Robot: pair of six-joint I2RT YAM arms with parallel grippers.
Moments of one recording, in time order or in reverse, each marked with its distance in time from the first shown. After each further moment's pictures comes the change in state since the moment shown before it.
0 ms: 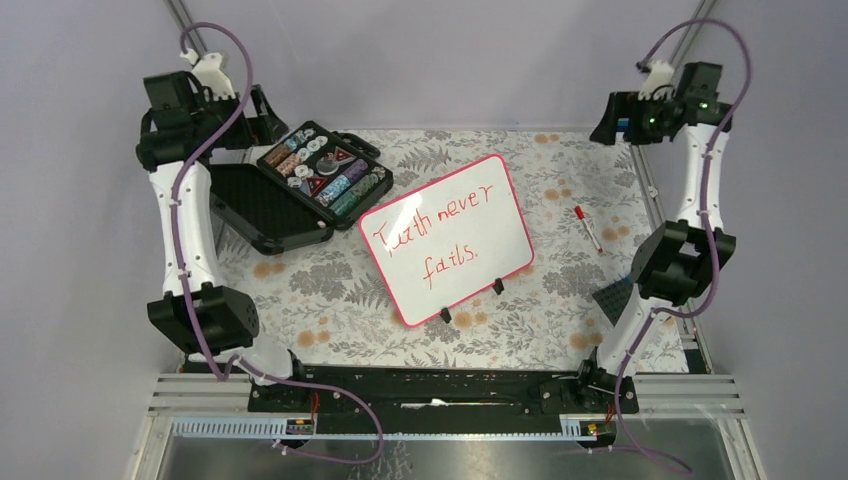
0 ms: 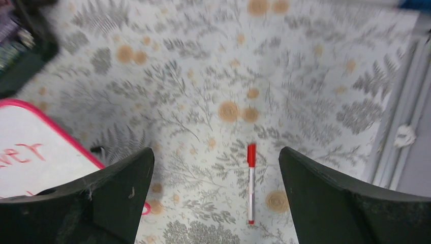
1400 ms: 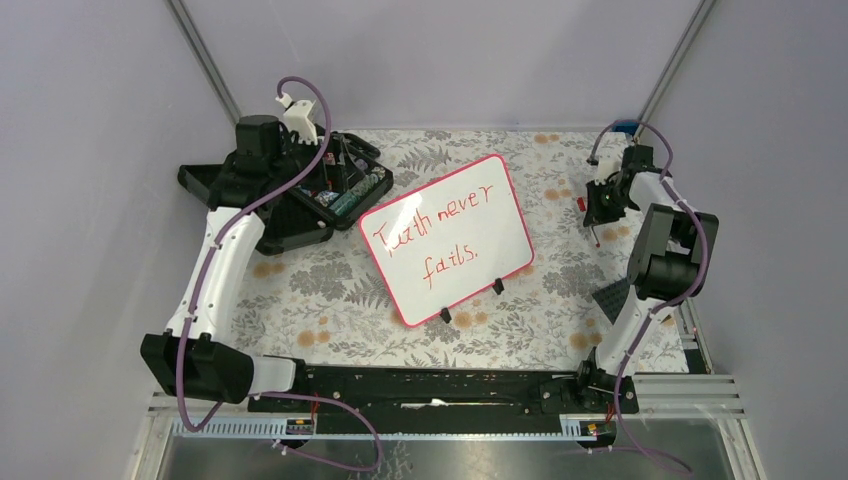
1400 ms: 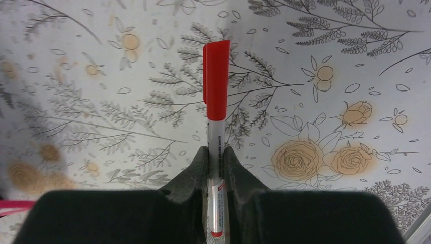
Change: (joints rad) left arm -0.358 -0.245 -0.427 0.205 -0.064 -0.107; right arm 0.045 -0.027 -0.626 0.262 0.248 -0.117
